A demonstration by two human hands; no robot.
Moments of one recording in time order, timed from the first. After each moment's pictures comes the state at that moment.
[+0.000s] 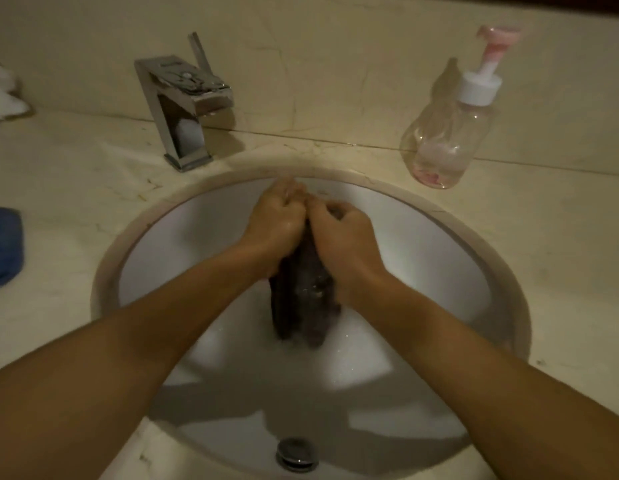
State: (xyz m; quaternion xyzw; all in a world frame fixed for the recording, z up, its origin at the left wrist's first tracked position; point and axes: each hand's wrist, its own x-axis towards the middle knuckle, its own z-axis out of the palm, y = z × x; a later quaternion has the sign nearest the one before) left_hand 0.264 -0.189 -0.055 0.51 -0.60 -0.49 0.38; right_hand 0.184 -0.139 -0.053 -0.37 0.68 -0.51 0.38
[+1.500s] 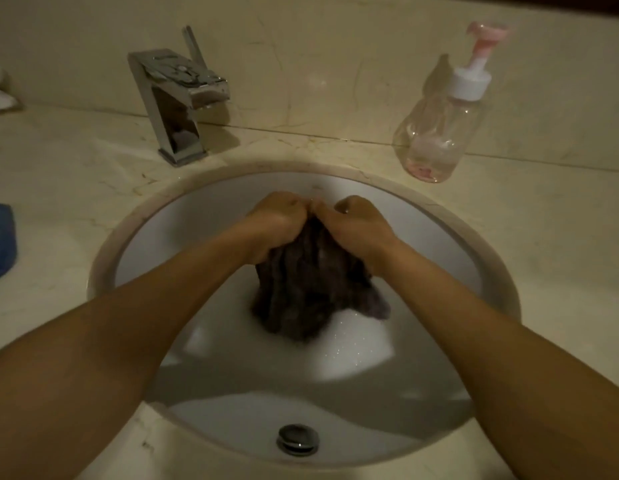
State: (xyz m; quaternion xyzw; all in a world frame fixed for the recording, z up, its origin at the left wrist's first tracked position) left_hand 0.268 -0.213 -0.063 0.53 -0.69 -0.45 0.19; right_hand 0.143 -0.156 -0.064 -0.45 0.76 -0.33 0.32
